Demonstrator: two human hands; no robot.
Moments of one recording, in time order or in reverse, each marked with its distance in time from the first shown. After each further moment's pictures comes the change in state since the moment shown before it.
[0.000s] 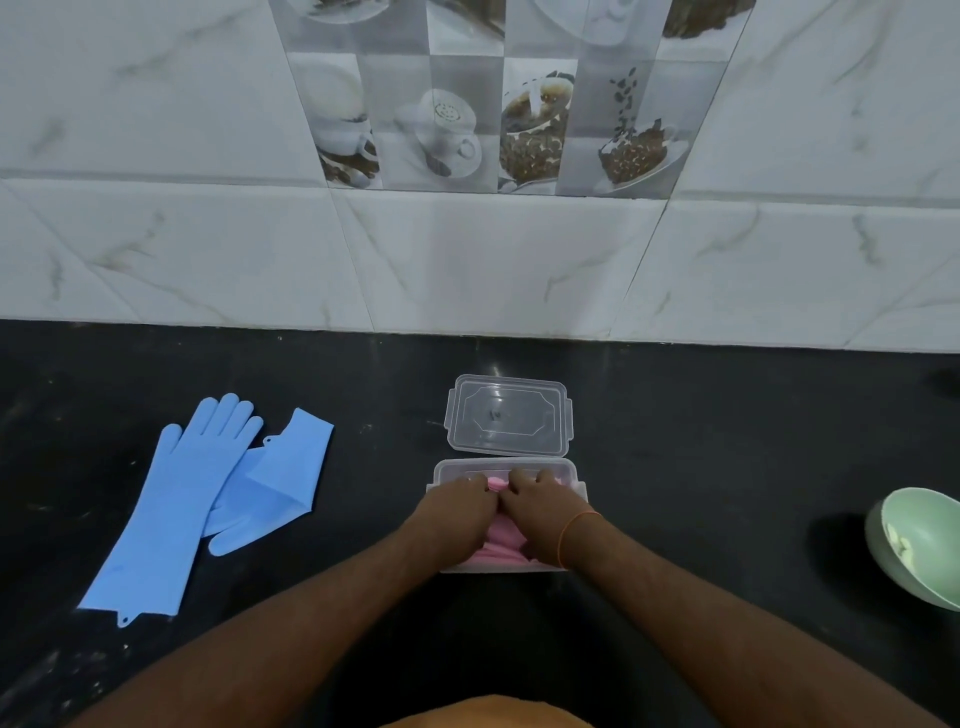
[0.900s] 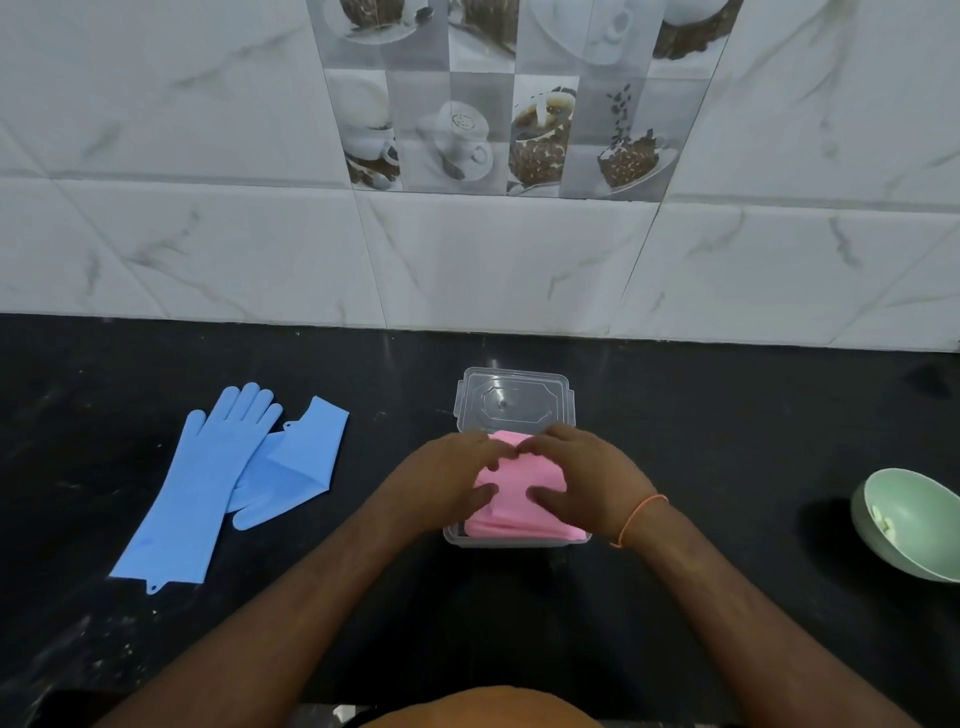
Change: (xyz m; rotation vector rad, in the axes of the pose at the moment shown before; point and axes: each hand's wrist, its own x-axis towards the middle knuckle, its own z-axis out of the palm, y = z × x) left_hand -0.070 -0.001 -0.064 -0.267 0.297 0.070; right_hand -0.083 -0.003 -0.052 0.313 0.381 0.089
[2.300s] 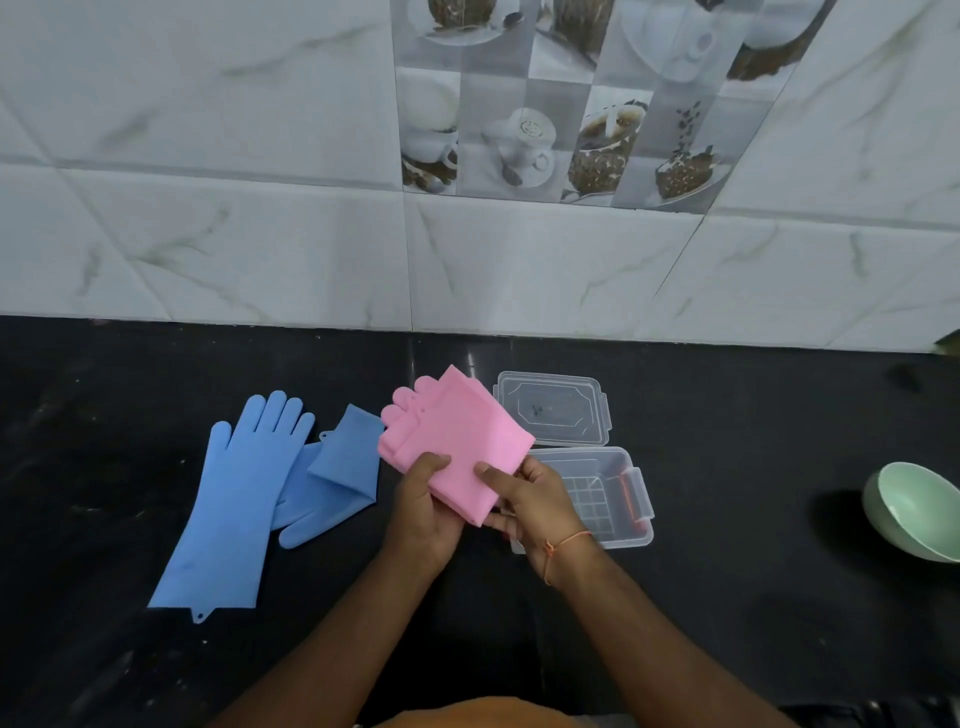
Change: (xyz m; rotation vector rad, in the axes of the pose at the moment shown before) left_hand -0.054 -0.065 0.005 -2.215 0.568 -0.562; right_hand 0.061 -0.149 0.072 1.715 0.198 0.631
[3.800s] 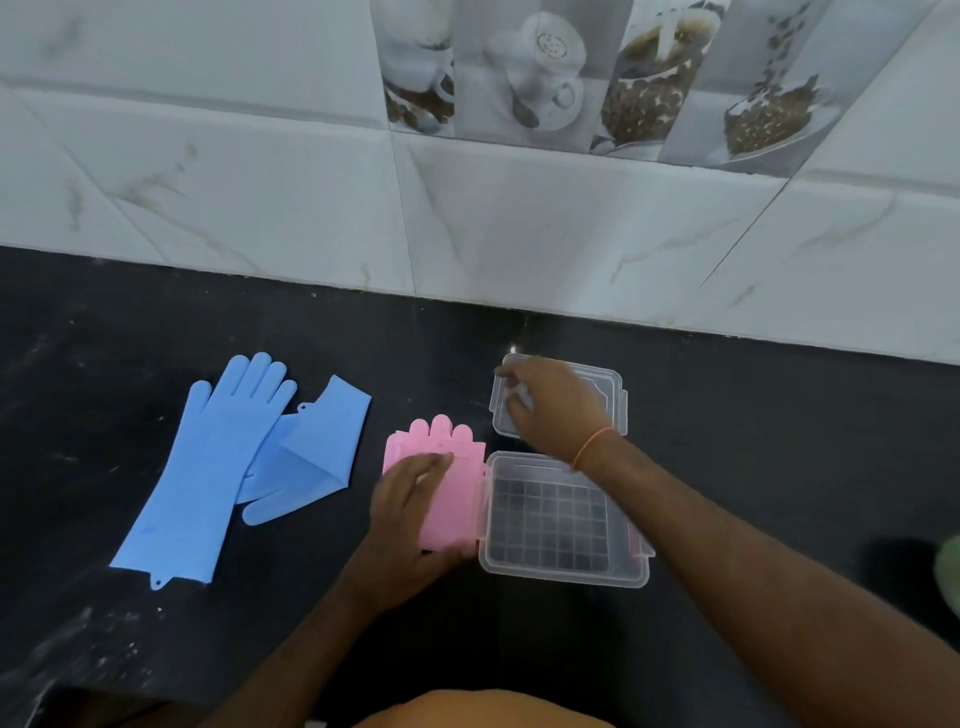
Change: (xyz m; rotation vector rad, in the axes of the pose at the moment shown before) left_hand 0.029 -0.035 -0.072 1.784 -0.203 0.426; right_hand 0.125 -0.100 -0.047 -1.544 -0.181 -0.599
